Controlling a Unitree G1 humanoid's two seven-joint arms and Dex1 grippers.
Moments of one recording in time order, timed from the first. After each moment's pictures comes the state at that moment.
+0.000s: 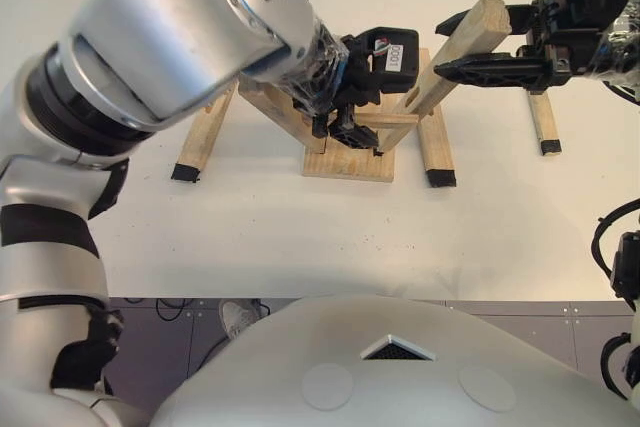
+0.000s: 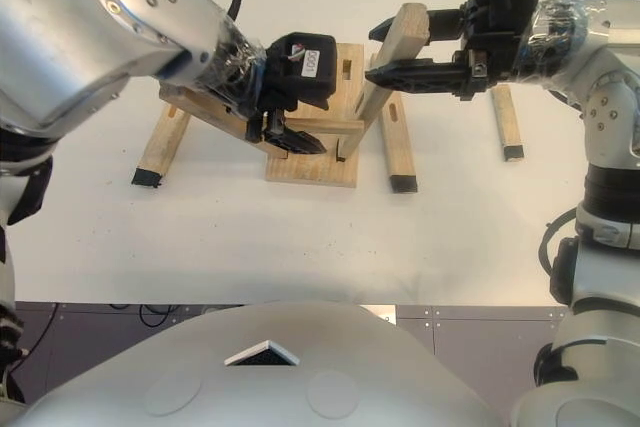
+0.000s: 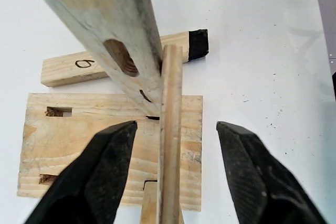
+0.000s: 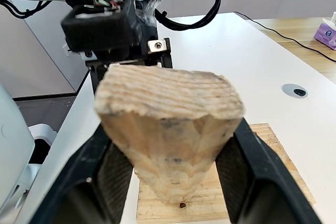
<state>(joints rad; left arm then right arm) -1.07 0.63 -0.73 -0.42 -0.51 1.25 -0.92 -0.49 -0.79 0.03 -0.13 0.67 0.65 1.28</state>
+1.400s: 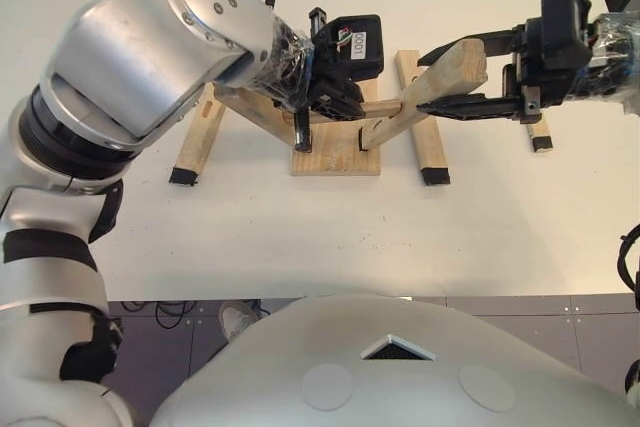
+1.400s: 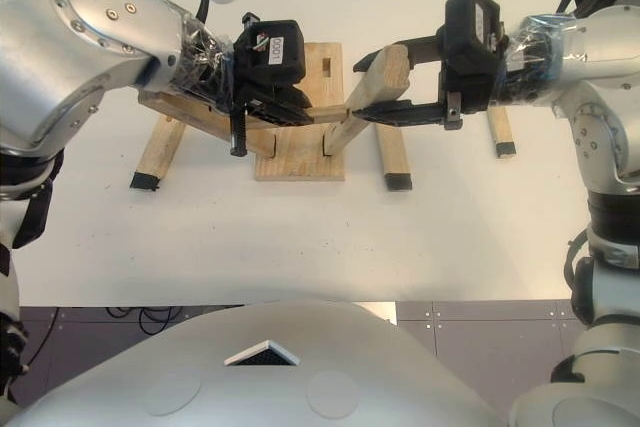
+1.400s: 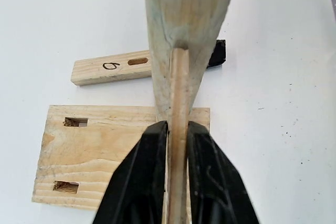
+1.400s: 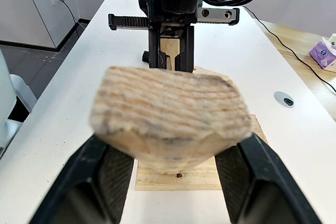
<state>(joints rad) -0.91 0.70 -0.63 -0.45 -0.44 1.20 -0.94 -0.43 -0.89 0.16 -0.25 0.62 0.44 1.22</state>
